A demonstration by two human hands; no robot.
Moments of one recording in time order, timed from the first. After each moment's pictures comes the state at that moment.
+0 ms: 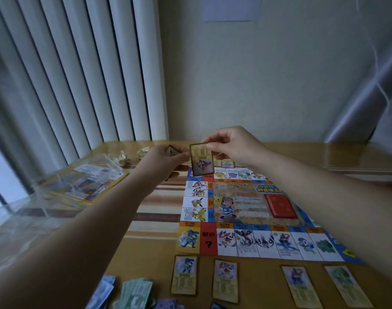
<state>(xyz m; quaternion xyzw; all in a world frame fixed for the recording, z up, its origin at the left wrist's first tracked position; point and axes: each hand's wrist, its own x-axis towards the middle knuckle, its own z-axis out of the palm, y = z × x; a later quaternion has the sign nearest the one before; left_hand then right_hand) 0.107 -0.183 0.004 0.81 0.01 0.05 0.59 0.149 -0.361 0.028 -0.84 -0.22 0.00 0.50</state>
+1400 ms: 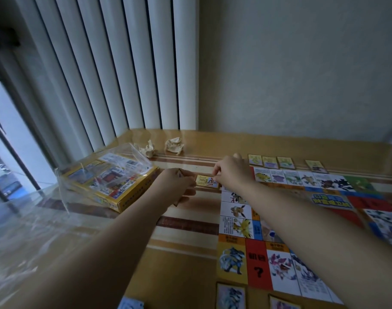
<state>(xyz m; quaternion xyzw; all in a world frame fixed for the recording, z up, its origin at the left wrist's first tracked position) 0.147 -0.123 -0.065 0.77 0.19 -0.02 0.61 0.251 -0.259 -0.101 -0.97 -0.19 -0.07 0.14</state>
